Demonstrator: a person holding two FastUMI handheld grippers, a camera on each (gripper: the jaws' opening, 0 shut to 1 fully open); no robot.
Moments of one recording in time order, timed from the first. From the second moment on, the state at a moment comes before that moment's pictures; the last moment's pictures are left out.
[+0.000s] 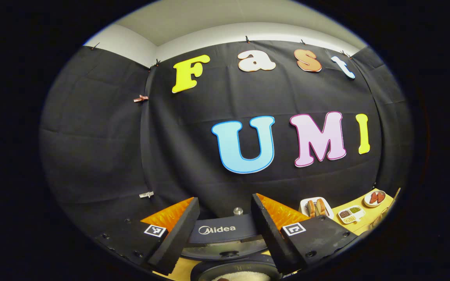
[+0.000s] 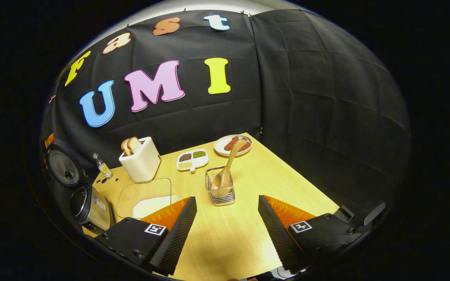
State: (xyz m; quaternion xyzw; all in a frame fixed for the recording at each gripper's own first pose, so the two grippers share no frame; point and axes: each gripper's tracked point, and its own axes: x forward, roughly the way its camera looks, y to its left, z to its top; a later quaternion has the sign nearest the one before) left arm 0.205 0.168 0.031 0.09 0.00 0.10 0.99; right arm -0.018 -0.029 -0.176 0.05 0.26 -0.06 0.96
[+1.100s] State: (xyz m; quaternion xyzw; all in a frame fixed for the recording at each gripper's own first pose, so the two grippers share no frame) left arm 0.075 0.132 -0.186 0.01 0.21 0.12 0.97; right arm -0.010 0.003 -0.207 0.03 0.32 0.06 0.95
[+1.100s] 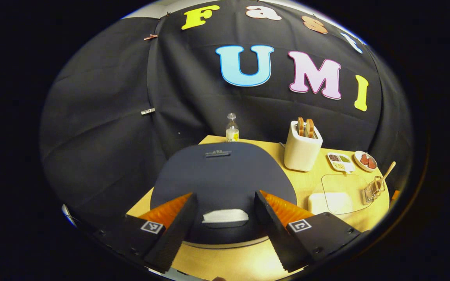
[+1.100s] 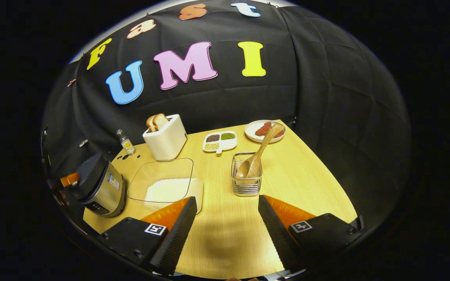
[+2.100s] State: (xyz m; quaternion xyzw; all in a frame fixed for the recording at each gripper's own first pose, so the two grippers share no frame) left arm 0.051 0.010 -0.064 0.02 0.02 0.06 1.00; right arm 0.022 0.020 -0.075 -0.01 0.12 0.13 0.98
